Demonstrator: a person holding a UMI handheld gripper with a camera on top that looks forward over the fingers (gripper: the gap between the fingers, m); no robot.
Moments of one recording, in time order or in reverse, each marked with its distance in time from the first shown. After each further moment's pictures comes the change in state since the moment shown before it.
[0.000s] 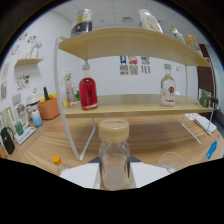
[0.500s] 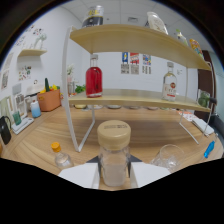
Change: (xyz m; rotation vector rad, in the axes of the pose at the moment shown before) arm -0.001 0.024 -0.005 -0.018 0.031 -0.068
